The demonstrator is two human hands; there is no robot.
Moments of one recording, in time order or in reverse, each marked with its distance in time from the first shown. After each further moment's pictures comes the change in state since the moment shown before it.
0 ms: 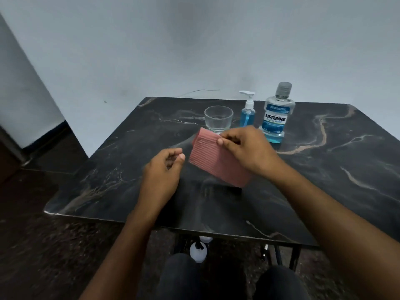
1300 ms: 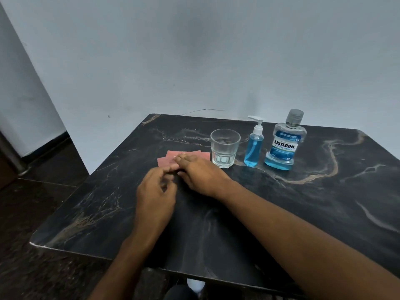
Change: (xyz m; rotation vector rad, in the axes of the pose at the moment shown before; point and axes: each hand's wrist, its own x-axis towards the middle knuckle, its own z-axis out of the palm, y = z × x) left_hand 0.021 -0.001 -0.001 0.015 0.150 0.139; right_hand 0.086 -0.001 0.105 -0.341 -0.232 -0.382
